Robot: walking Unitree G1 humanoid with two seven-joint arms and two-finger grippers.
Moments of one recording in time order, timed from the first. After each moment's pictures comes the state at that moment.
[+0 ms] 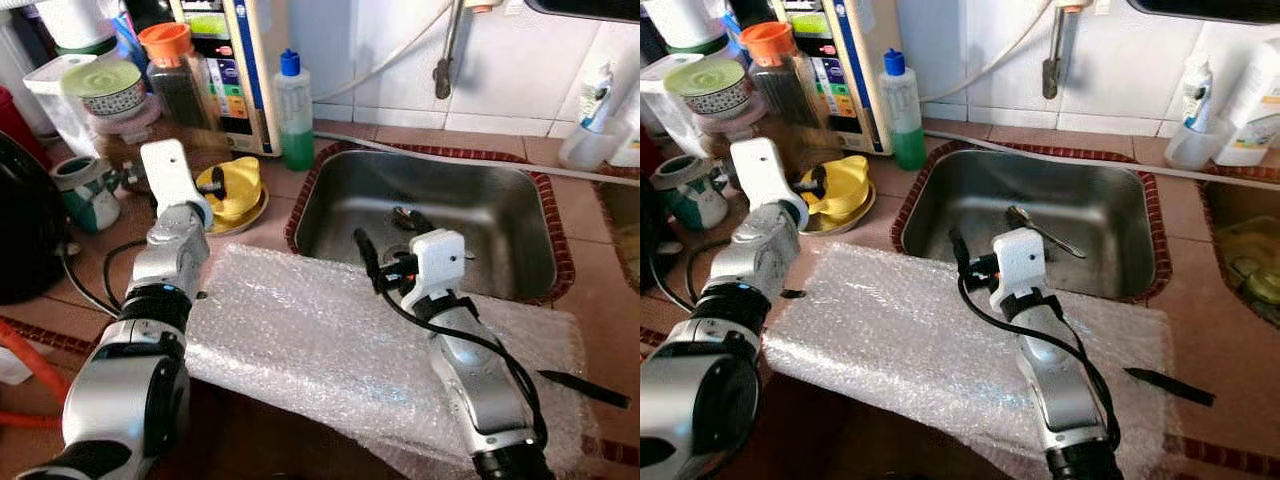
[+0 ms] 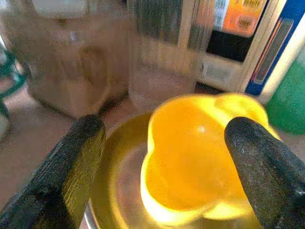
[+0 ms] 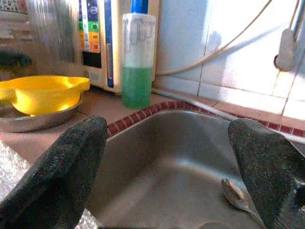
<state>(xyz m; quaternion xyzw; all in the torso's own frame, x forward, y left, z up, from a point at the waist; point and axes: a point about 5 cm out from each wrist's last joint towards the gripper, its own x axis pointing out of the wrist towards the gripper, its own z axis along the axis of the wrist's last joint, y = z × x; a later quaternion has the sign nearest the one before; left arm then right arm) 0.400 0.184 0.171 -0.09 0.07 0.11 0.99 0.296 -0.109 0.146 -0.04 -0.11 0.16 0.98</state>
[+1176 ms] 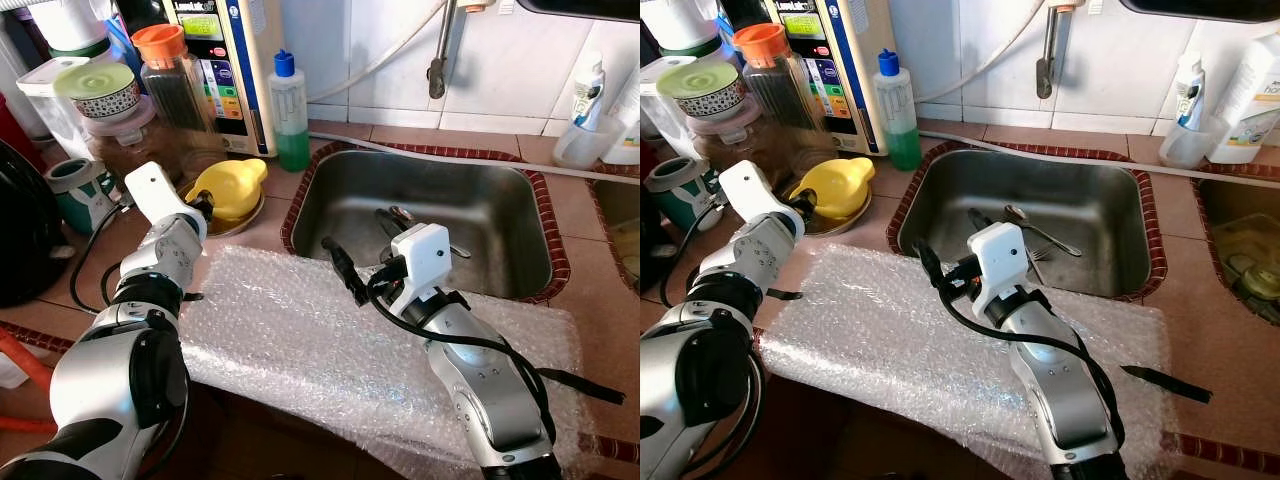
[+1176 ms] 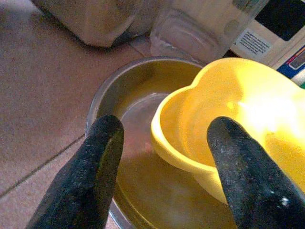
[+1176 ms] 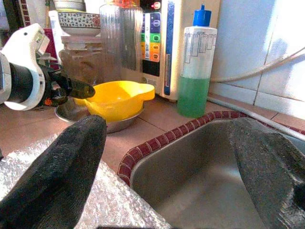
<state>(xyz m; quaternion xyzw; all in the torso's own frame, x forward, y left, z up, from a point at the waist) 0.400 0.198 0.156 -0.24 0.15 0.13 0.95 0.277 -0.087 0.167 -0.03 -0.09 0.28 0.96</state>
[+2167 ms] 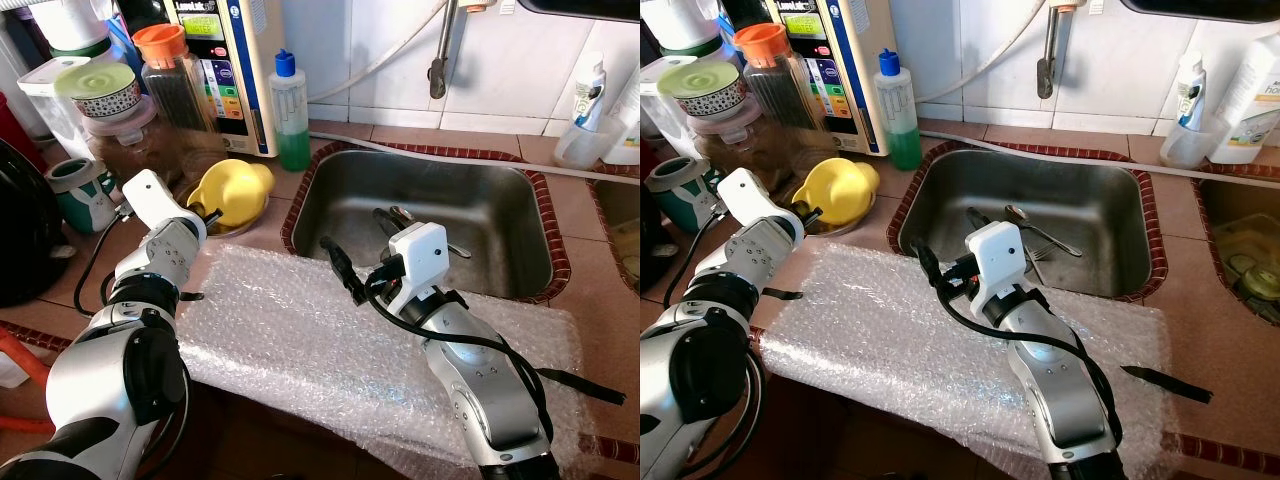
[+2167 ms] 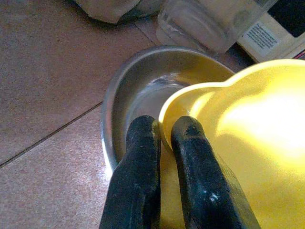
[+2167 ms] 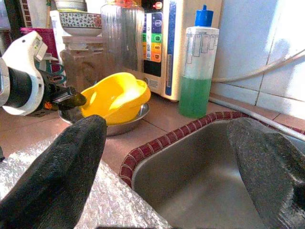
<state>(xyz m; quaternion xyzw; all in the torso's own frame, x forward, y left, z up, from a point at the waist) 0.399 0.200 0.151 -0.28 0.17 0.13 0.94 0.278 -0.085 0.168 -0.03 -0.09 0.28 0.95</state>
